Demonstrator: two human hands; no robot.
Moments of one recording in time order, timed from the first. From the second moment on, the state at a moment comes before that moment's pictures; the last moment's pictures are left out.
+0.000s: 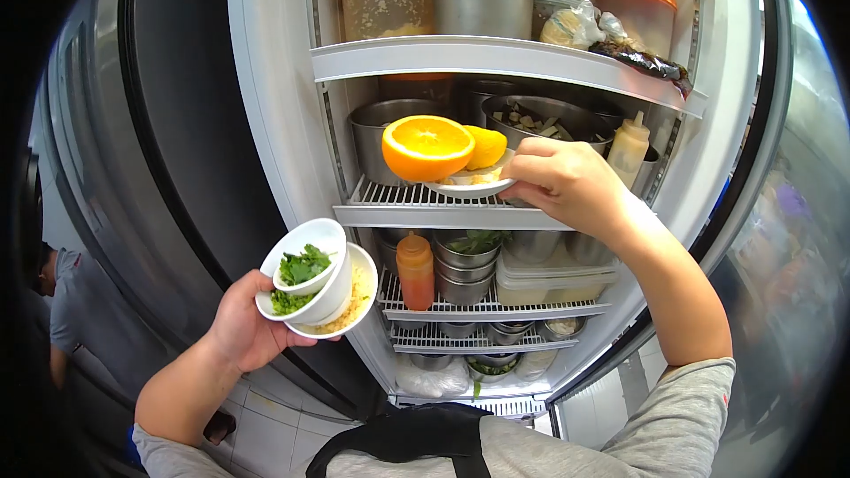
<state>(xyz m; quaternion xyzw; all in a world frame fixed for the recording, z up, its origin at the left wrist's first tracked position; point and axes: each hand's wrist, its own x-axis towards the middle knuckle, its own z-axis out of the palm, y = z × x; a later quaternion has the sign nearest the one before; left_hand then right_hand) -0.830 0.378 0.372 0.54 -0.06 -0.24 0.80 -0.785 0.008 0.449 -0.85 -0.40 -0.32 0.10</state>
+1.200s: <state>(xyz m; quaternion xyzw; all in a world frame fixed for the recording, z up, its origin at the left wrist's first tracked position) -0.693 0.220 0.432 0.75 -0.12 -0.20 0.62 -0.827 -0.051 0.479 -0.87 -0.29 -0.39 0.04</state>
